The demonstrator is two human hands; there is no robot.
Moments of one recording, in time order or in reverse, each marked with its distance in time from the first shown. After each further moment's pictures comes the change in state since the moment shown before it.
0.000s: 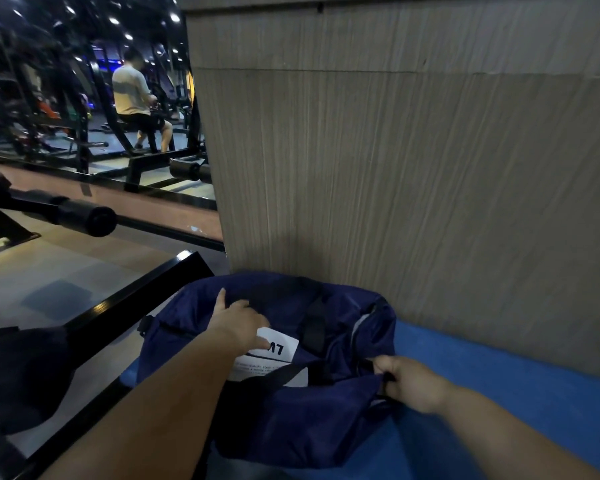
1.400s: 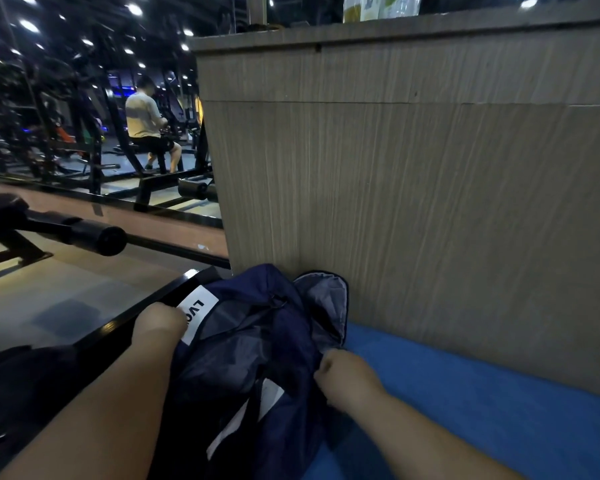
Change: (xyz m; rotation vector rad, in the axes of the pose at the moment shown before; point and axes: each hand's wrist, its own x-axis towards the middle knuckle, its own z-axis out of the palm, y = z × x) left_hand -0.024 -0.103 -0.015 -0.898 0.310 -0.874; right_hand 0.015 -0.132 0.019 0.001 0.120 0.255
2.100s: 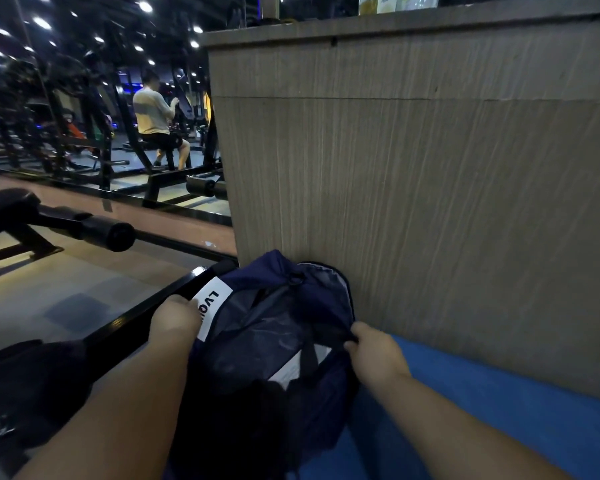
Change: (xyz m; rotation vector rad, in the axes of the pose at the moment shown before) left_hand -0.002 0.003 0.012 -0.212 0.056 0.051; right_hand 0.032 0.022 -0.017 0.082 0.283 -0.115
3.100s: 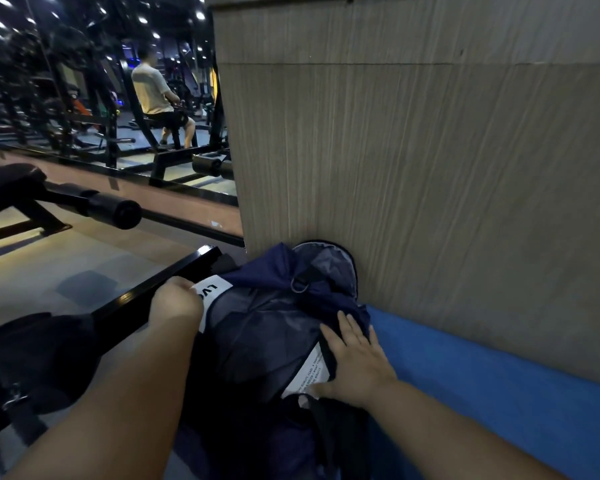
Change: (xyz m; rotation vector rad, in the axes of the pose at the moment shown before) left_hand -0.001 -0.025 0.003 -0.019 0.093 0.059; right_hand -0.012 0.011 0.043 -0.519 -0.271 -0.306
